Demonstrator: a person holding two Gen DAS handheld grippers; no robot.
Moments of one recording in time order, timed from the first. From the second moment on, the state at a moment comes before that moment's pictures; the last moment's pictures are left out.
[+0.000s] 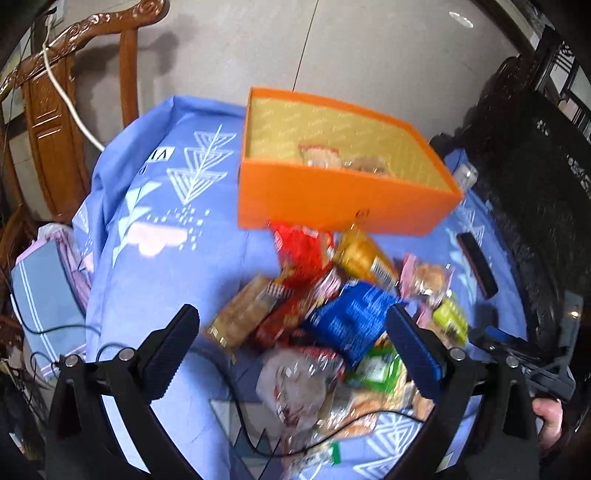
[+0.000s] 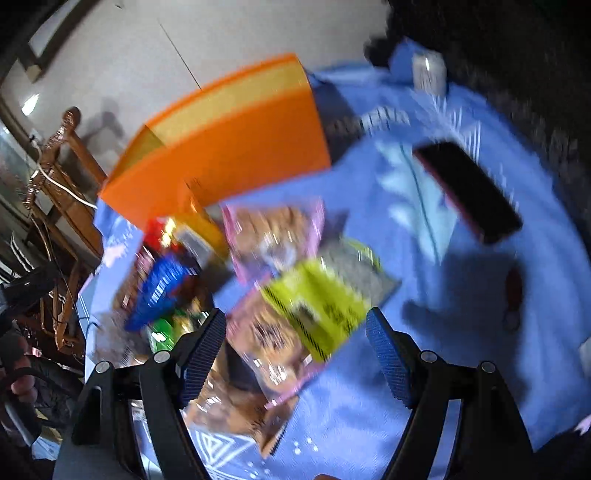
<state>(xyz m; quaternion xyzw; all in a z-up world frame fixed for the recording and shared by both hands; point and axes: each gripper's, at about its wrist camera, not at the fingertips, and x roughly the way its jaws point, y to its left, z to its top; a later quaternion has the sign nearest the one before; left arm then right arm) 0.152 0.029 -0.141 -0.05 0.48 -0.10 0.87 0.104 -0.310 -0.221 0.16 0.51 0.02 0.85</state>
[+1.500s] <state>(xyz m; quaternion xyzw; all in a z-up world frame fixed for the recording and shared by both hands) 0.131 0.017 -0.235 -0.03 0.55 -0.16 0.82 0.092 -0.291 -0.201 0.19 0.47 0.08 0.86</state>
